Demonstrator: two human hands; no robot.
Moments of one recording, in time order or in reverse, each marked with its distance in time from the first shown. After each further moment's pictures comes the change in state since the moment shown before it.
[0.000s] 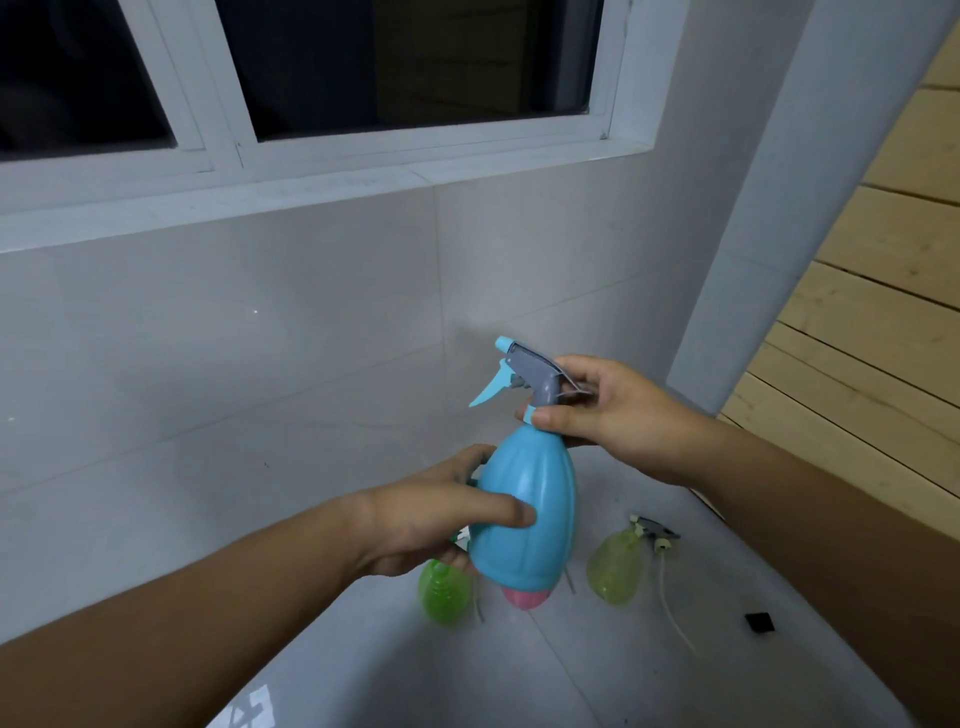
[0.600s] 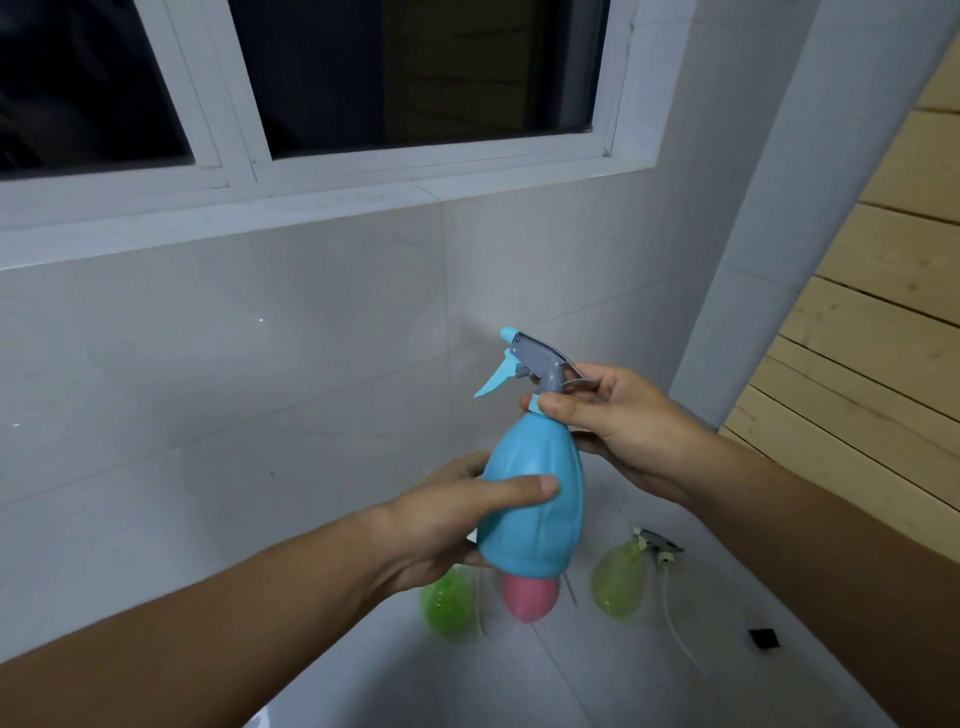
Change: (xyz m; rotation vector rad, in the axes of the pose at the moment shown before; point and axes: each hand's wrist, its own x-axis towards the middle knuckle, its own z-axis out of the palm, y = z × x) left_hand 0.002 0.005 0.013 -0.228 0.062 0.054; right_hand 0.002 -0.001 0.004 0.258 0.111 0.043
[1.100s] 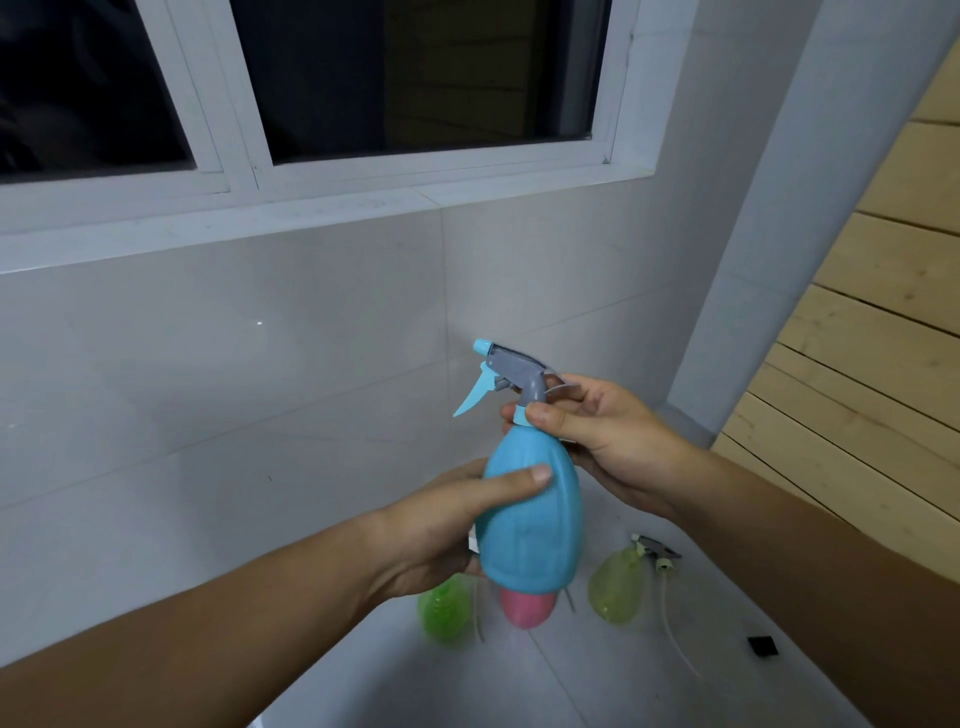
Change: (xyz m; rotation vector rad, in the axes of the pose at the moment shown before) left_hand -0.001 0.000 -0.004 -0.020 -0.065 -0.021; right_hand -0.003 0.001 0.013 0.067 -0.055 -0.005
